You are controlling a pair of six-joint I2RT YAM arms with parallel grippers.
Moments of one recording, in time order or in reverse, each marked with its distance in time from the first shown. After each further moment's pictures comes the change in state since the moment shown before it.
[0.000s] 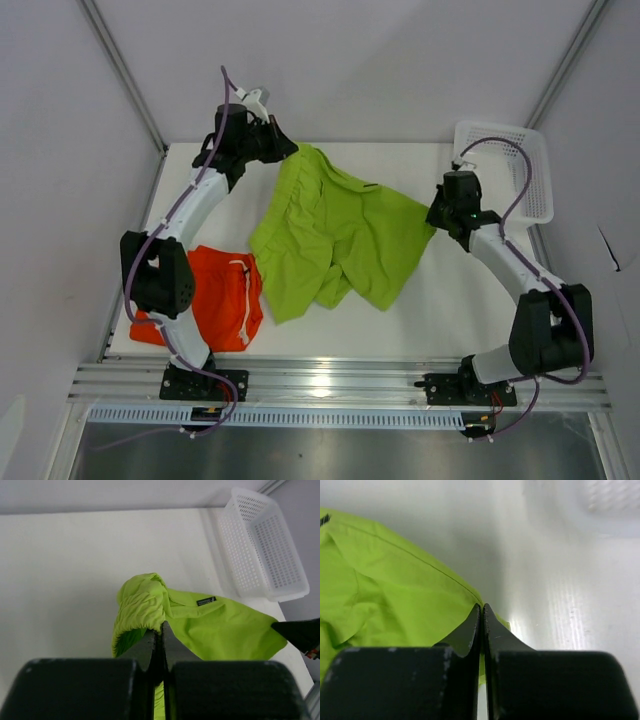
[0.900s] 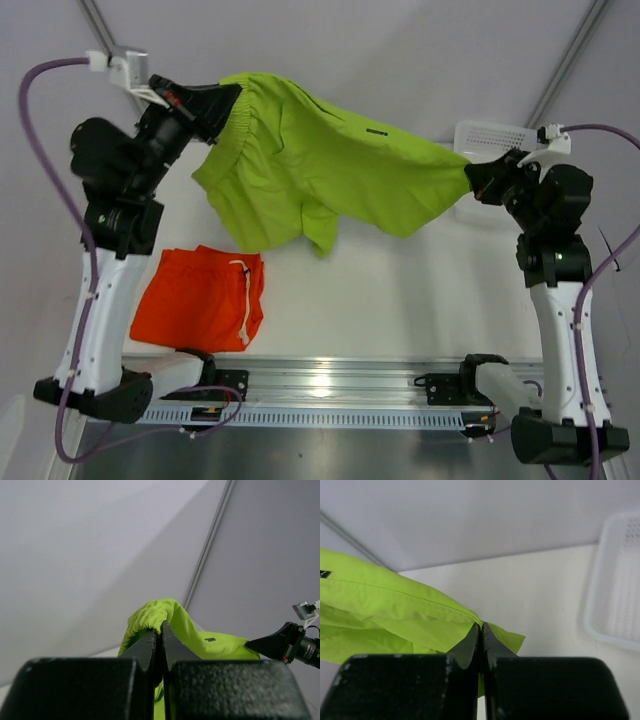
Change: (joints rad) left arm -0.004 -0.611 0.069 0.063 -0.038 -0.031; right arm -0.241 -0.483 0.217 -0.087 -0.465 -0.034
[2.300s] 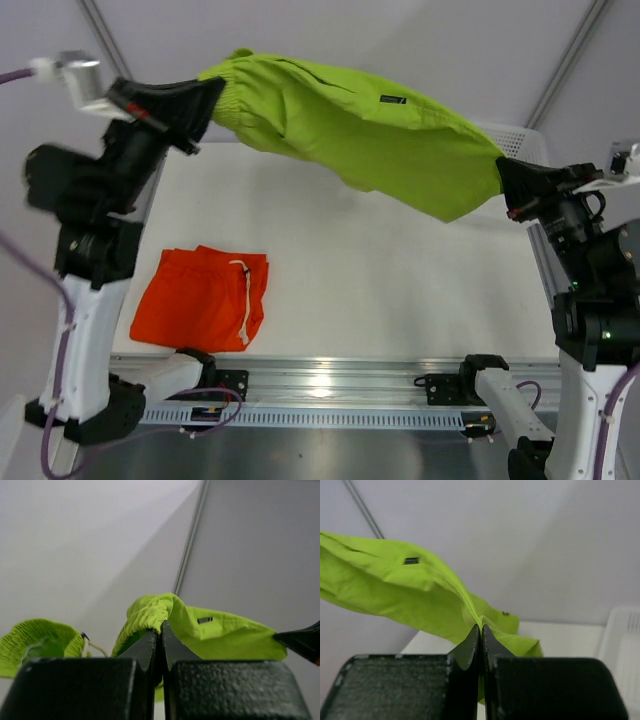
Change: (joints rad) left arm -0.059 -0.010 0.081 -0.021 -0.011 -0.018; right arm 0.010 -0.155 0.232 -0.099 -0.032 0.003
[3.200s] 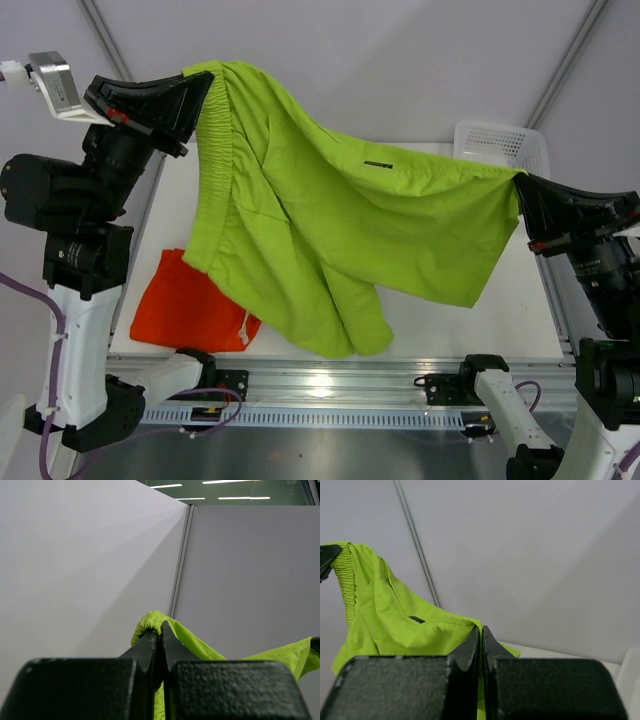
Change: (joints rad) left arm -0.002 -0.098 0.046 0.064 0.006 0.010; right arm 0.000 -0.119 0.190 -0.029 -0.095 0.021
